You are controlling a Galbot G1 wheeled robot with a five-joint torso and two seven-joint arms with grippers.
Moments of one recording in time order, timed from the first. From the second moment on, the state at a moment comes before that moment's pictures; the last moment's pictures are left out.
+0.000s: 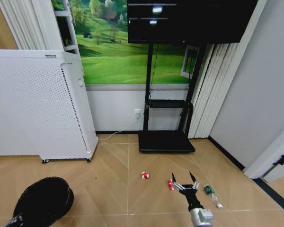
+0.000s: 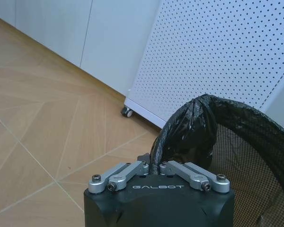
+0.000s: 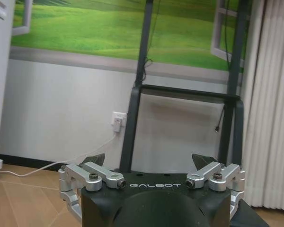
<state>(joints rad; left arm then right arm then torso) 1.85 -1.31 -1.26 -1.88 -0.97 0.22 0.00 -1.63 1.36 0.52 1.95 0.04 0.25 0.05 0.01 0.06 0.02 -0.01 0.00</state>
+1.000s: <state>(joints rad) 1.86 -1.32 -1.26 -1.90 -0.84 0.18 0.07 -1.64 1.37 0.52 1.92 -0.02 0.23 0.06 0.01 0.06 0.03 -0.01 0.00</state>
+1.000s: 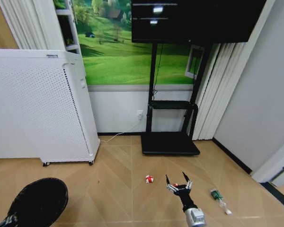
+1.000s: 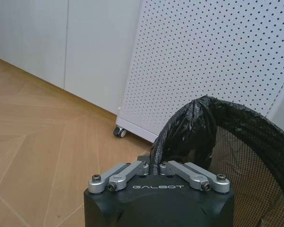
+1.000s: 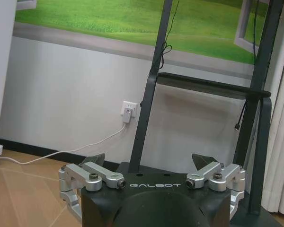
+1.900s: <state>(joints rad) 1.88 -1.37 -1.21 -1.91 -0.76 0.18 0.13 -1.77 1.34 0.64 1.95 -0.04 0.28 -0.03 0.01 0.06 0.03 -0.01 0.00</state>
